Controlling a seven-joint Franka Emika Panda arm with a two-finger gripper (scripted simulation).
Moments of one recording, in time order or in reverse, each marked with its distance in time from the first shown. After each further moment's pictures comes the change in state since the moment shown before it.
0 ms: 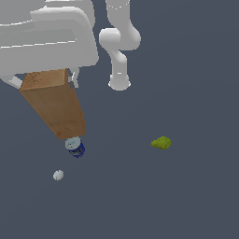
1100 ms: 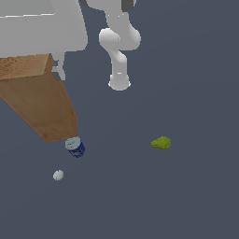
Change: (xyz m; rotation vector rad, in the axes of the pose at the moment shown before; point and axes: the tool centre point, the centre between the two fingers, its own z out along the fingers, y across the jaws) arm 0.024 0.012 -0.035 0.000 0.000 0.000
